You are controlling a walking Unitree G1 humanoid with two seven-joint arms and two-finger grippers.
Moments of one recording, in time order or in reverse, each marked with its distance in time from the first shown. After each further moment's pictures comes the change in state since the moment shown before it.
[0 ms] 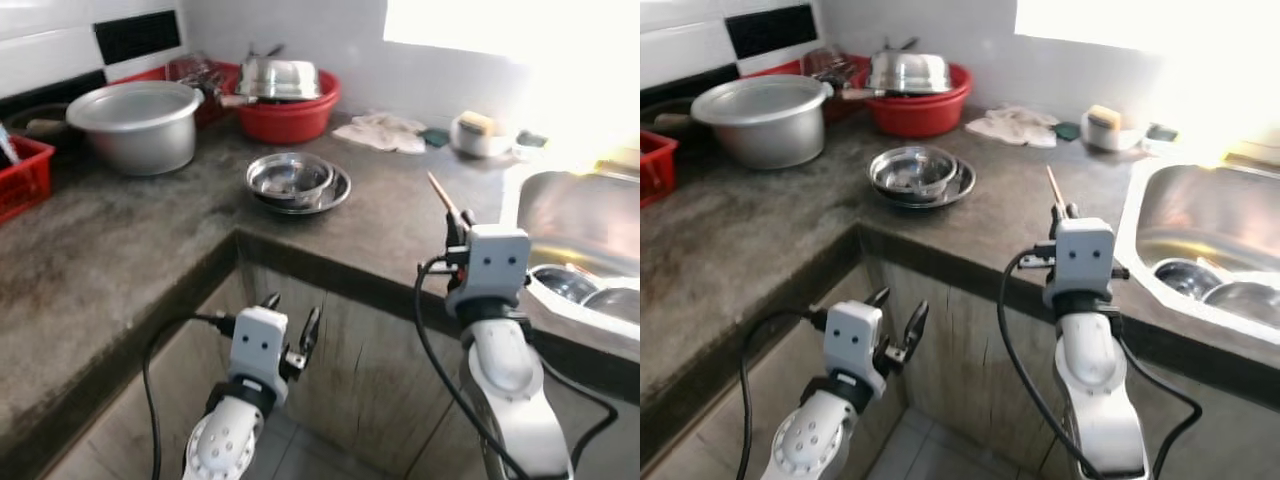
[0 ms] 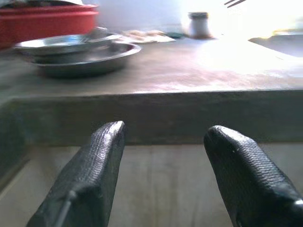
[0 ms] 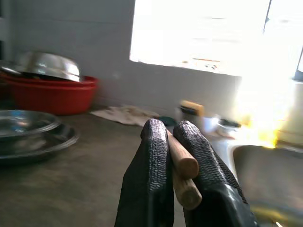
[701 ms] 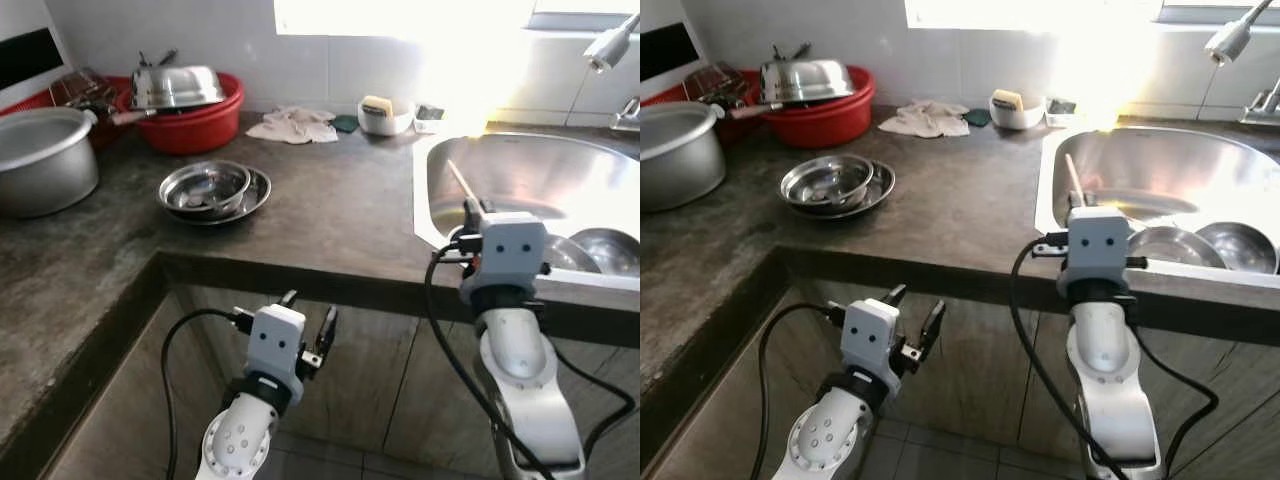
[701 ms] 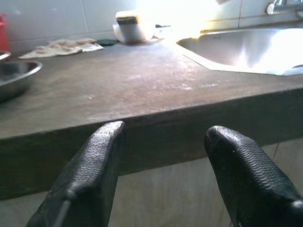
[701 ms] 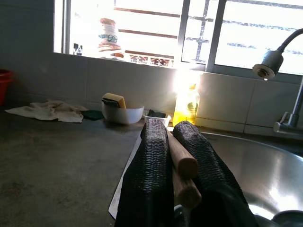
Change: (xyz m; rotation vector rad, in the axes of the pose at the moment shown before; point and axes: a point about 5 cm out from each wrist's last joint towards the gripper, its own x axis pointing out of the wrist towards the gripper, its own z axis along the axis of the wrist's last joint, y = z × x) left arm 0.004 -0.009 0.002 0.010 -0.008 -0.037; right arm 0.011 -0.007 0.006 -0.042 -0.018 -0.027
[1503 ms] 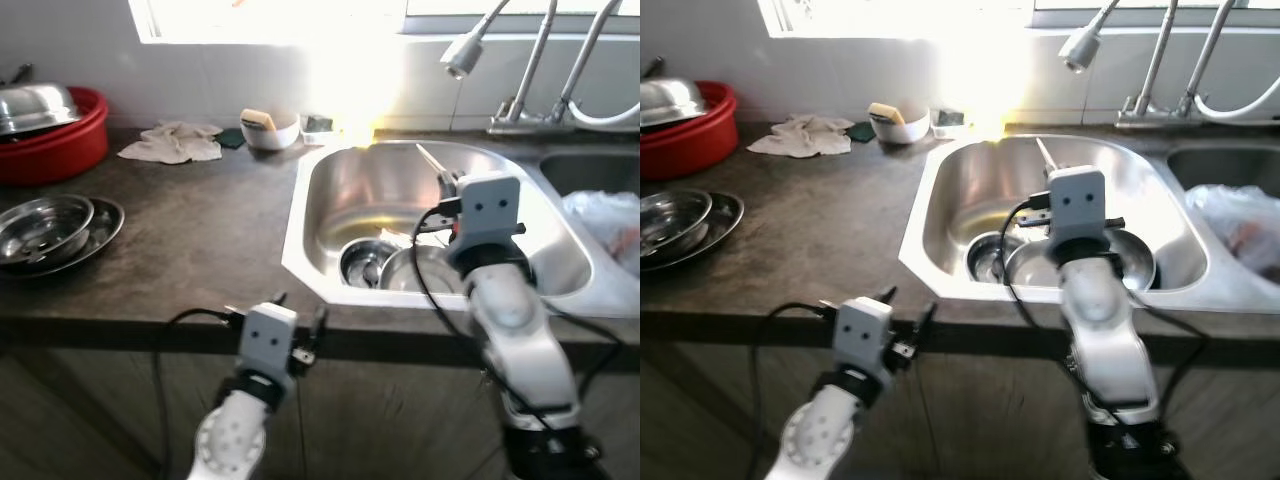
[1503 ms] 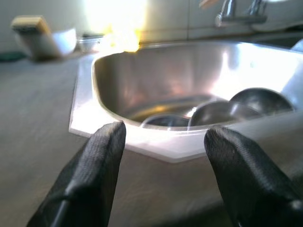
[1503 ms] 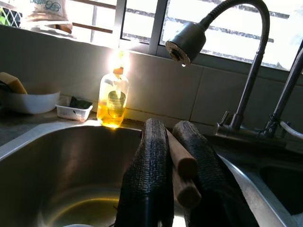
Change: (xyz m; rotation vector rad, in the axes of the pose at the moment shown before) left arm 0.002 -0.002 0.000 -0.020 0.001 0.004; right arm 0.042 -0.009 0.006 -0.047 0.084 0.108
